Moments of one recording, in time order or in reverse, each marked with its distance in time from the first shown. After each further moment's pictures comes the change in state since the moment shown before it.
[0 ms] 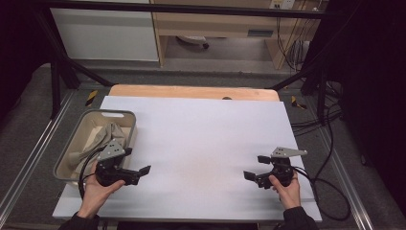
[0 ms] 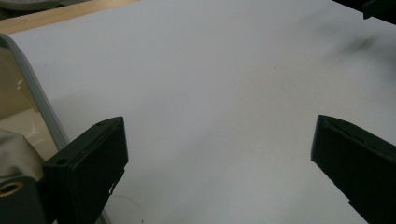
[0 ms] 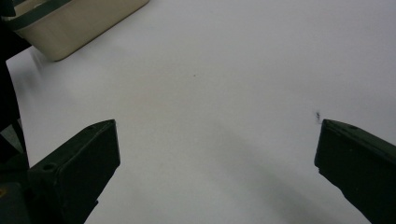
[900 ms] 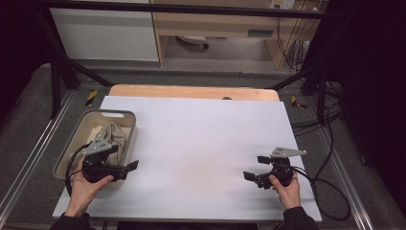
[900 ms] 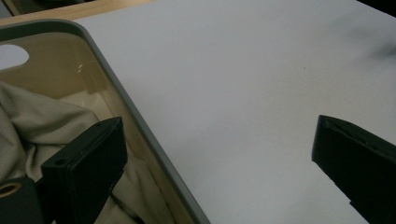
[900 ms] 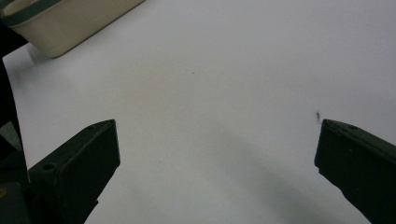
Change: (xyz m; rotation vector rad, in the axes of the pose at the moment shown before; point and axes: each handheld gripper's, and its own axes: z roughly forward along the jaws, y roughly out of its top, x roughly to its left) left arm 0.024 -0.001 -0.020 0.016 0.068 -0.047; right arm 0.000 0.000 0.001 0.012 -0.006 -0.001
